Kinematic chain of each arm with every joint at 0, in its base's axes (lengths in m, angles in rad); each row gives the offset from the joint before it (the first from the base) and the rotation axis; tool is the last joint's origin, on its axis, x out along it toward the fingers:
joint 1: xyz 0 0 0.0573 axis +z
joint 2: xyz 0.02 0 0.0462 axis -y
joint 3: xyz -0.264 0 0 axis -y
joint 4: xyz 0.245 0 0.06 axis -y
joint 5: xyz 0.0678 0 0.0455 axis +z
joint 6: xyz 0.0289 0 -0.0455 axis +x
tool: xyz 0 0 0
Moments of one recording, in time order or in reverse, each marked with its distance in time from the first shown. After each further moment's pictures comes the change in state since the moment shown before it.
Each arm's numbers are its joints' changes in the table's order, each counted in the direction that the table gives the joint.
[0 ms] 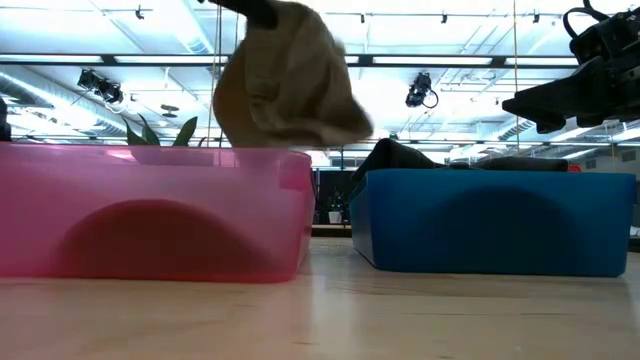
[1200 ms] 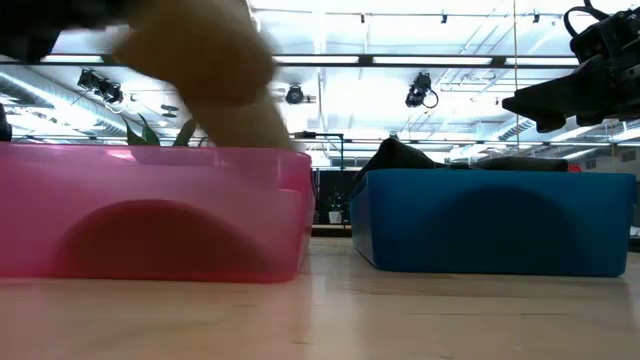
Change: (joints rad) left arm 0.040 0.486 -0.963 1.594 -0.702 0.595; right arm 0.000 0.000 0.000 0.009 0.000 0.000
